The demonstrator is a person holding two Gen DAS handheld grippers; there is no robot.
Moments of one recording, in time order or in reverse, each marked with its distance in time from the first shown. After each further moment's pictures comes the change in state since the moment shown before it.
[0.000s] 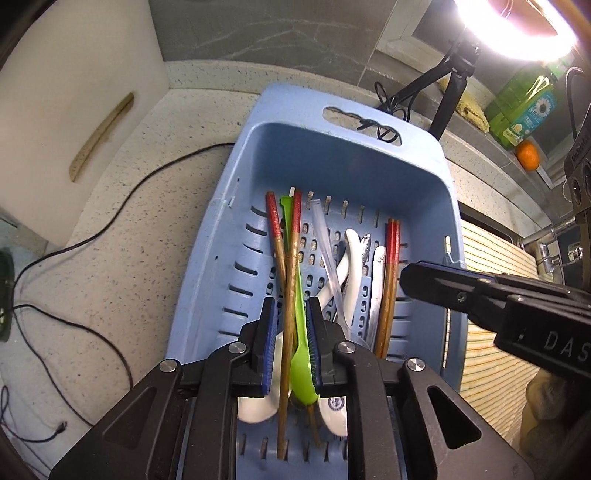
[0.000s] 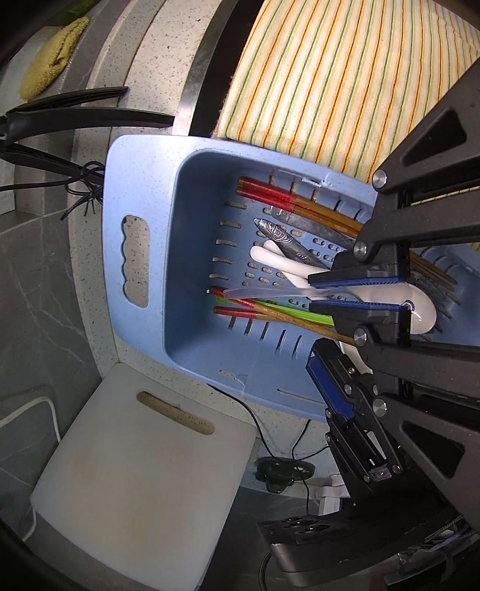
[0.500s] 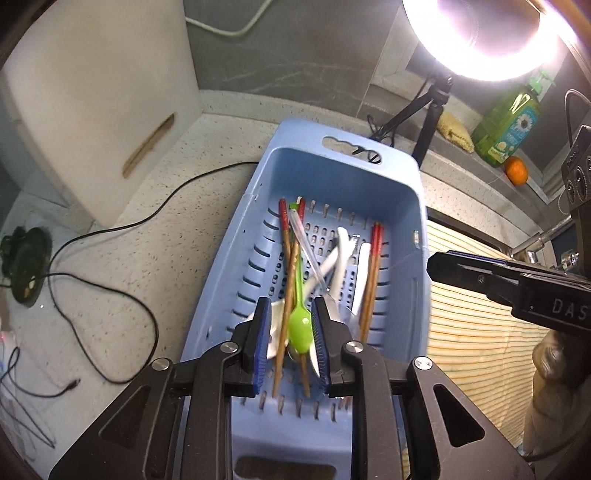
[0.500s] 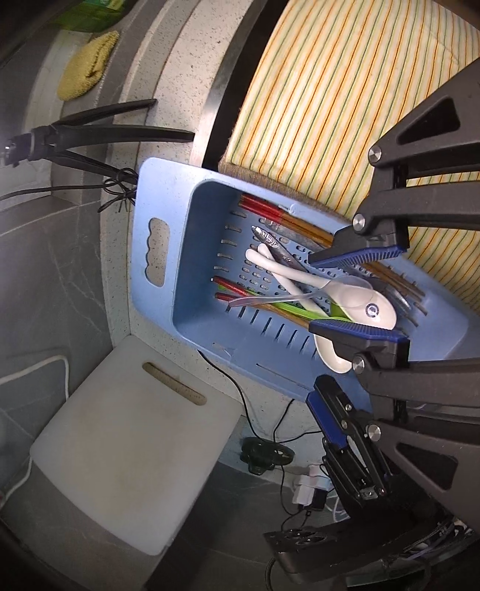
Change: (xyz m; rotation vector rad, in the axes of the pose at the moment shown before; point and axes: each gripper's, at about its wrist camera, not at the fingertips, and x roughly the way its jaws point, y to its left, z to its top) left arm -0.061 -0.014 -0.040 -0.043 -0.122 0.055; right arm -0.057 -0.001 -0.024 -0.124 -0.059 0.011
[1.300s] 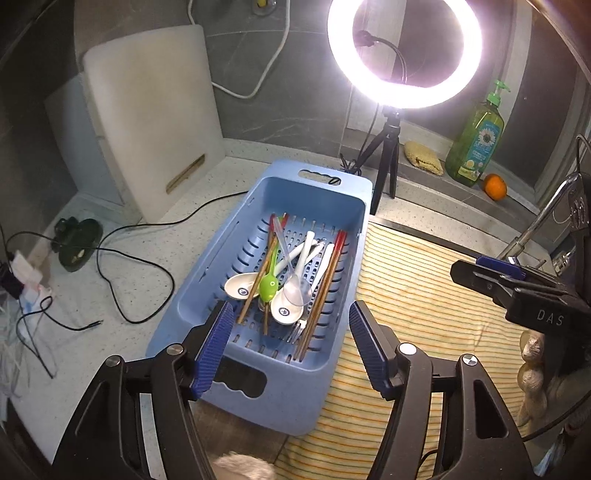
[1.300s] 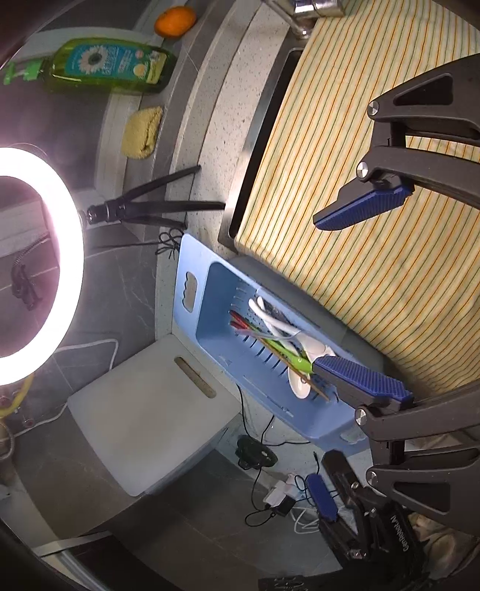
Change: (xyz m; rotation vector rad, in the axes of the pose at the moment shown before) left arm -0.089 -0.074 -0.072 -0.042 -0.213 0.122; right arm -0.102 -0.046 -0.086 -0.164 -0.243 -0.066
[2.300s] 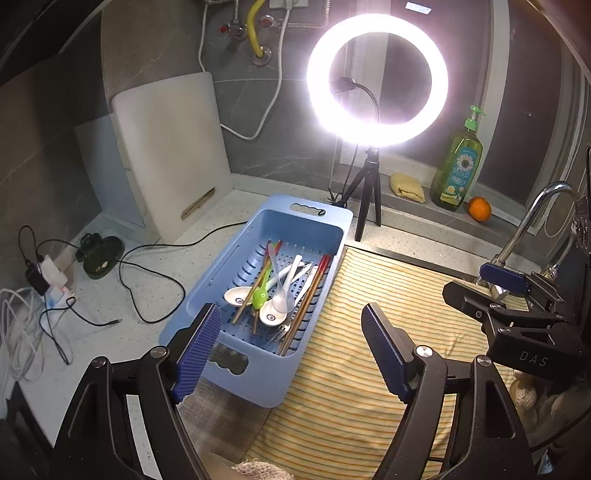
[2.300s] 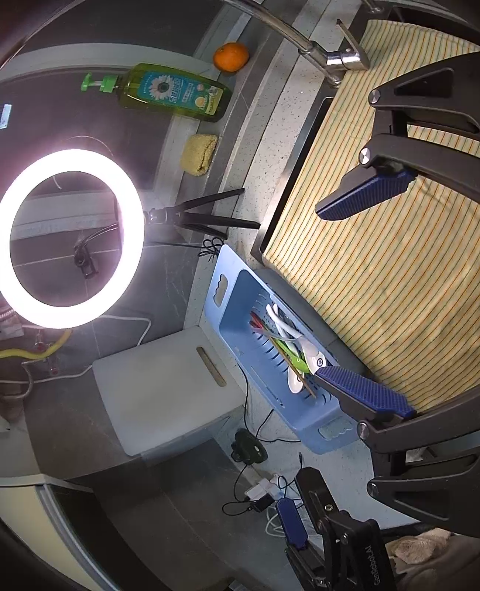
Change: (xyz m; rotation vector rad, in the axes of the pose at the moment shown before) left arm -0.067 -0.034 -0.014 -0.014 -0.128 0.048; right arm -0.075 0.015 -0.024 -0.159 -0.139 -0.049
